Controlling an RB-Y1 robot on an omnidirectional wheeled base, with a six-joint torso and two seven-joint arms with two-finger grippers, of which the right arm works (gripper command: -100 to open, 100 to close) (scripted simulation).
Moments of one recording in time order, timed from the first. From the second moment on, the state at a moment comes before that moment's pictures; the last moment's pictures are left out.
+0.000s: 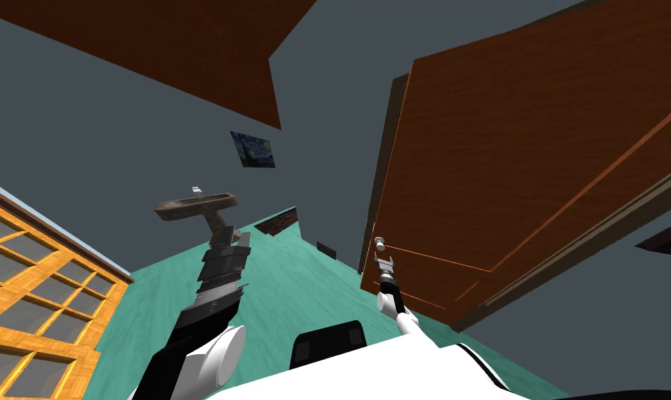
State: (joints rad) arm -0.13 -0.17 -0.07 -0.60 -0.58 -0.85 -1.32
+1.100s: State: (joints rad) arm -0.10 -0.27 -0.07 -0.56 -0.59 -0.87 -1.43
